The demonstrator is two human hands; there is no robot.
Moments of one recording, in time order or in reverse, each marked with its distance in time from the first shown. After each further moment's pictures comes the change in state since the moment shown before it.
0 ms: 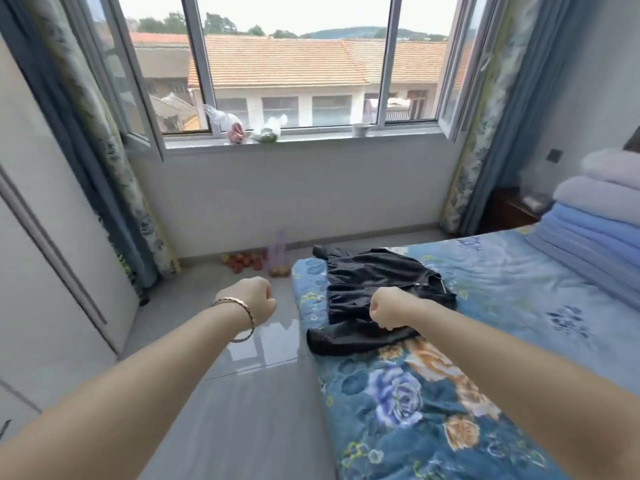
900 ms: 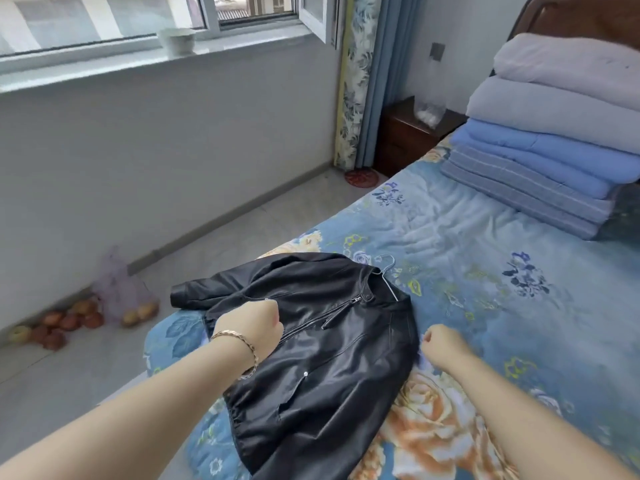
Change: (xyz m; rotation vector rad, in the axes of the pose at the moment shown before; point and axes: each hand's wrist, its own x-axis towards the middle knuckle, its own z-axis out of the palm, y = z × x) left_hand 0.541 0.252 0.167 0.174 -0.256 0.512; right_hand 0.417 0.322 0.005 0.465 0.115 0.862
